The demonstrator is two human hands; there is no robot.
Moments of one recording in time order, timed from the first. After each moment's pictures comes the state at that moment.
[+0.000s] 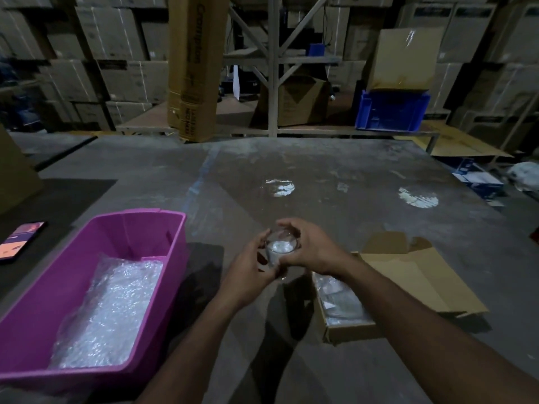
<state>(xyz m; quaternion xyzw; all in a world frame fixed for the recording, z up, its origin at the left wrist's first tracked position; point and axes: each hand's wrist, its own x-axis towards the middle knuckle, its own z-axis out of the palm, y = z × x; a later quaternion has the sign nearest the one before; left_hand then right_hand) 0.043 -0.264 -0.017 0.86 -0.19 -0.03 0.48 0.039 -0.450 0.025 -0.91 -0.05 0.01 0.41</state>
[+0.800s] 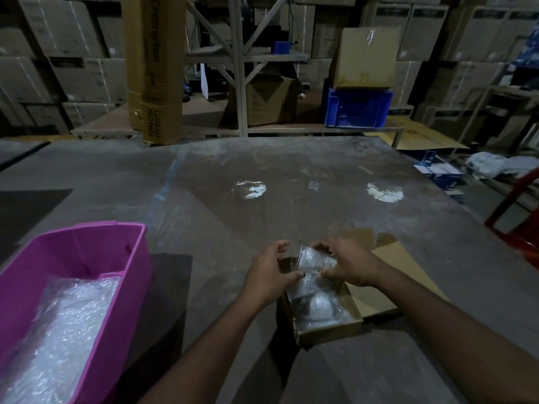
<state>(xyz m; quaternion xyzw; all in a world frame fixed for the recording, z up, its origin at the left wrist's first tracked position) 0.048 -0.363 -0.030 0.86 -0.18 -0.09 0.47 -0.003 -0.565 0.020 -0.97 -0.01 0.04 0.22</state>
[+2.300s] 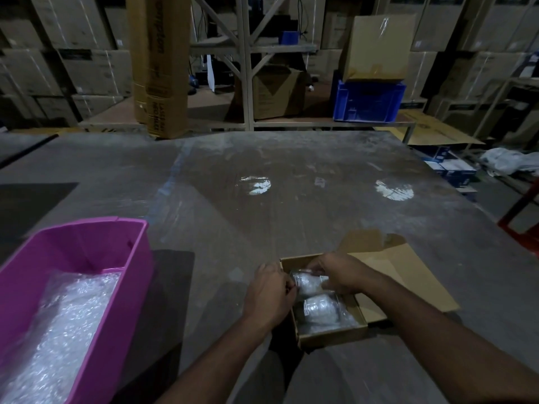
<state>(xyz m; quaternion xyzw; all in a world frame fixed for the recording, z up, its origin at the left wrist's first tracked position) 0.029 -0.365 -0.052 0.94 -0.26 0.04 0.22 0.031 -0.566 -0.031 -0.98 -0.04 0.16 0.10</state>
